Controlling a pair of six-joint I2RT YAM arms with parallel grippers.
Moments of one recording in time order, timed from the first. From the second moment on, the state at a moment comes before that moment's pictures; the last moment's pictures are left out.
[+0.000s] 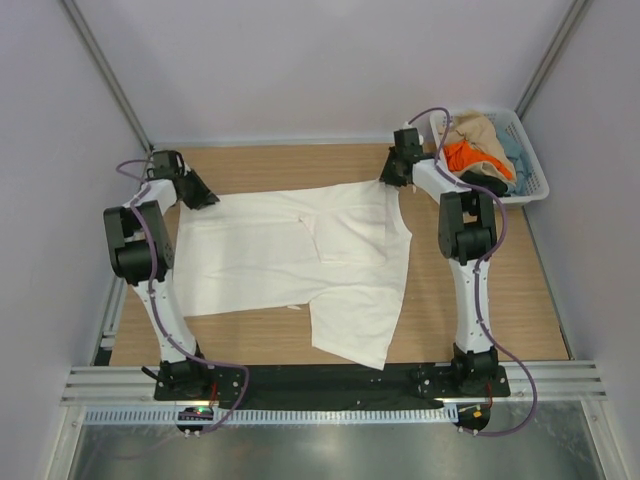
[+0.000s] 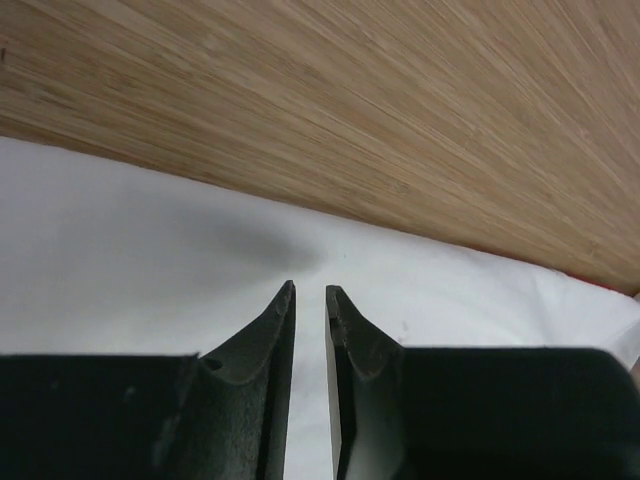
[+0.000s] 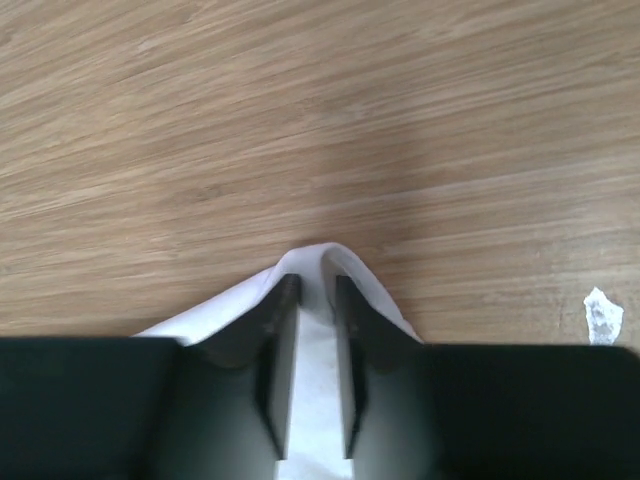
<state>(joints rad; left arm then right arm) 0.18 2.12 1.54 -0.32 0.33 -0.49 0.19 2.38 1.92 -0.36 0.00 0.49</state>
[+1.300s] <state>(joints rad) 0.18 1.54 1.35 -0.58 0.06 -0.45 0.24 1.94 1.87 -0.72 0.11 0.56</state>
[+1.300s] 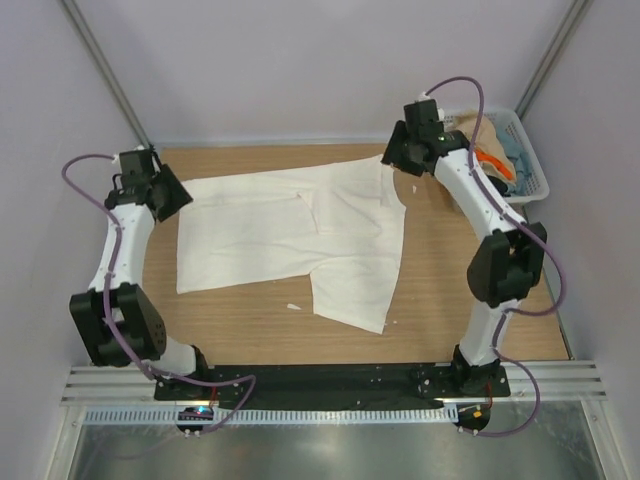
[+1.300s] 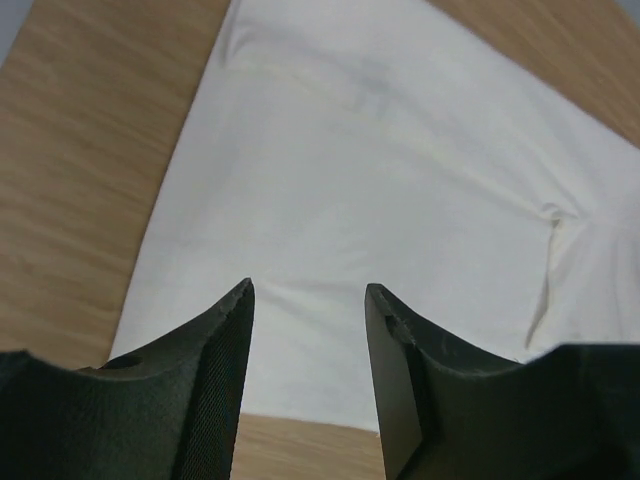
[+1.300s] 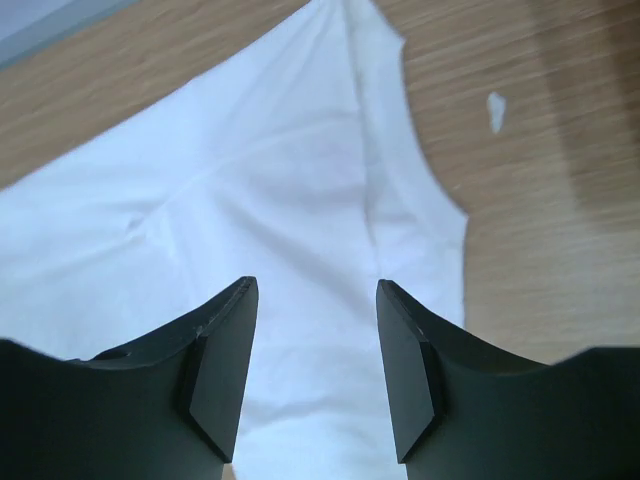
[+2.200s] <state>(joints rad) 0.40 1.59 0.96 -0.74 0.02 -0.65 0.57 1.32 1.04 -0.65 -0.06 0.61</state>
